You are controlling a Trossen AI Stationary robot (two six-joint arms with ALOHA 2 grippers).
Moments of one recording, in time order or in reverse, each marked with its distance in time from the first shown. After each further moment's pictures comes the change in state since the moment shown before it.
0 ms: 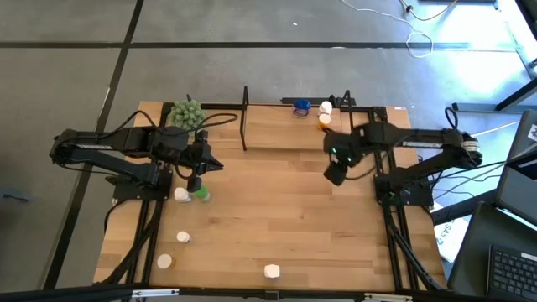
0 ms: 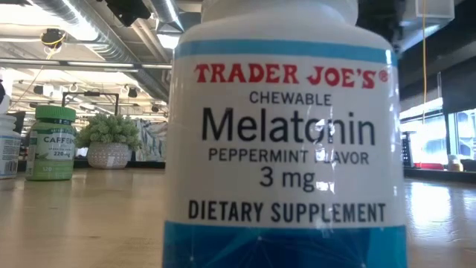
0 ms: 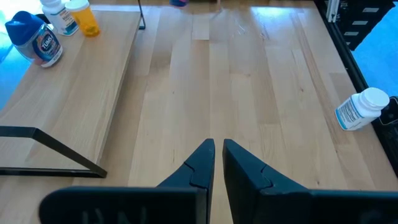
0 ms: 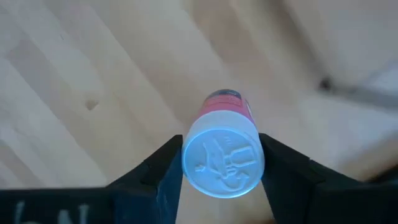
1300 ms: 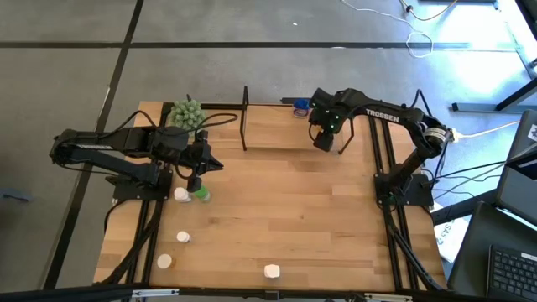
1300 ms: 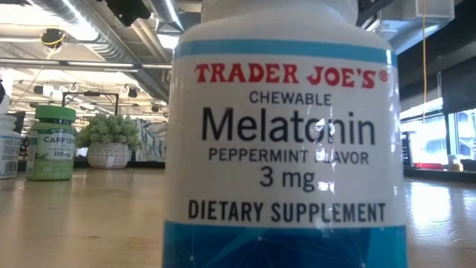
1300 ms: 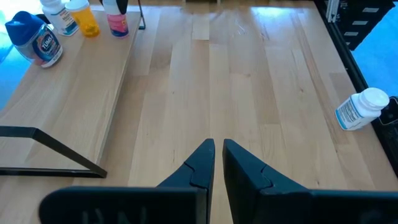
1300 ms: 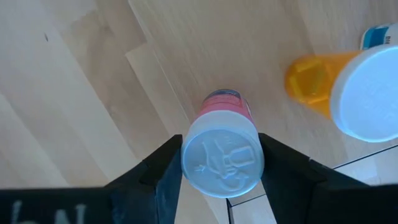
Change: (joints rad) left arm 0.000 0.000 0.000 0.000 0.000 0.000; right arm -0.482 0.336 0.078 0.172 -0.083 -0.638
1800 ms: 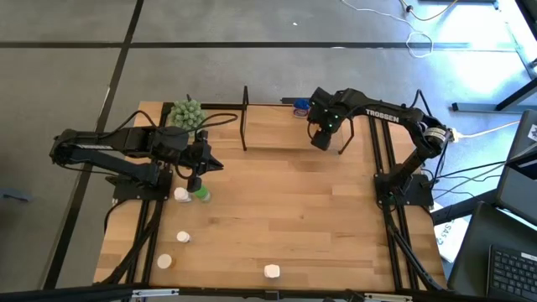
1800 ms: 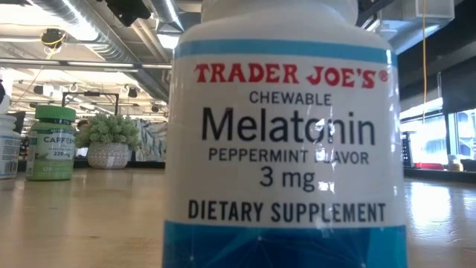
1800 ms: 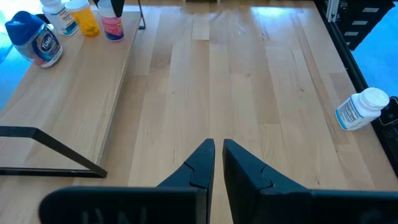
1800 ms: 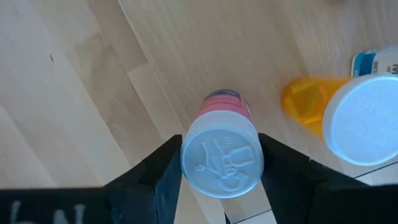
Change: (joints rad) left arm 0.000 0.000 0.000 0.000 0.000 0.000; right arm 0.000 0.000 -0.001 0.056 -0.005 0.011
